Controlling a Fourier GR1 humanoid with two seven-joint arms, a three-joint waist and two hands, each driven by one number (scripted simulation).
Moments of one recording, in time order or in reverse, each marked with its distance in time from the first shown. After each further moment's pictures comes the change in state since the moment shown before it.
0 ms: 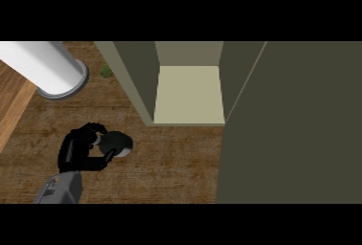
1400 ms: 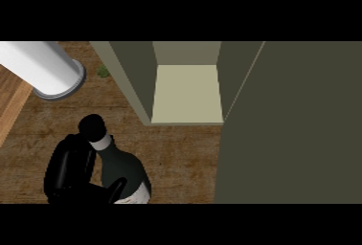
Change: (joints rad) left arm 0.341 -0.149 -0.316 -1.118 0.023 0.239 0.664; right arm -0.015 0.004 -0.020 0.003 -0.006 0.011 0.012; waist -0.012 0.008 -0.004
